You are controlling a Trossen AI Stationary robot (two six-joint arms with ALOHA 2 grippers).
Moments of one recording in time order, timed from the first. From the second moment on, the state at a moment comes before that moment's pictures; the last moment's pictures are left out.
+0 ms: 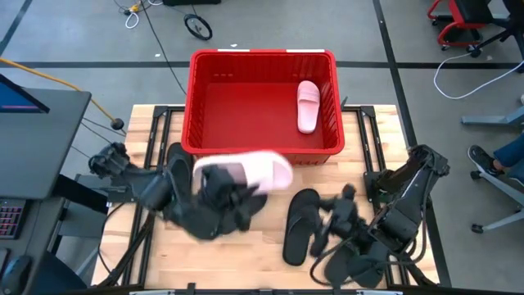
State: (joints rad) left arm -0.56 1.69 1.97 -0.84 -0.98 -0.86; right arm 0.82 1.67 1.80 -0.94 1.34 1.03
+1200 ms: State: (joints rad) left arm 0.03 1.70 1.96 -0.08 -0.40 -0.45; right arm 0.38 1.48 1.80 -0.89 1.38 0.50
